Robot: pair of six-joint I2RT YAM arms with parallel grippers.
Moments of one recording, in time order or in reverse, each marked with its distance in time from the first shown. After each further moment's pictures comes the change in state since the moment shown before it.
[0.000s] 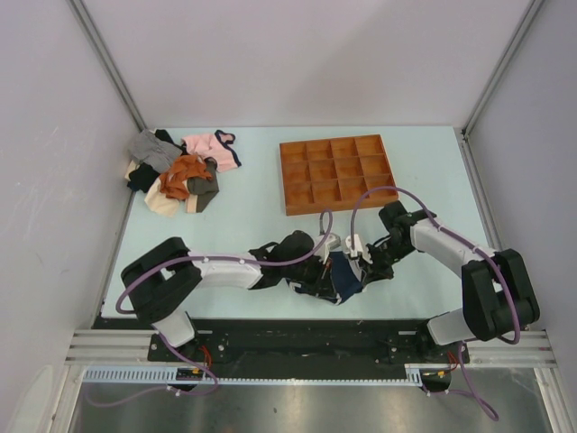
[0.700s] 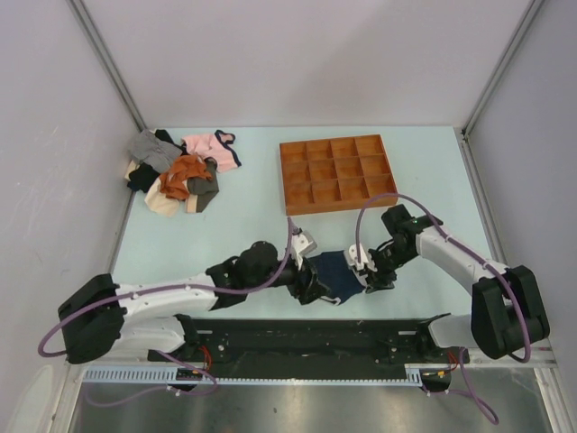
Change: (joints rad) left arm -0.032 -0.430 -0.195 0.066 -0.214 0.188; right arm 0.011 -0.104 -0.026 -0.042 0.001 -0.141
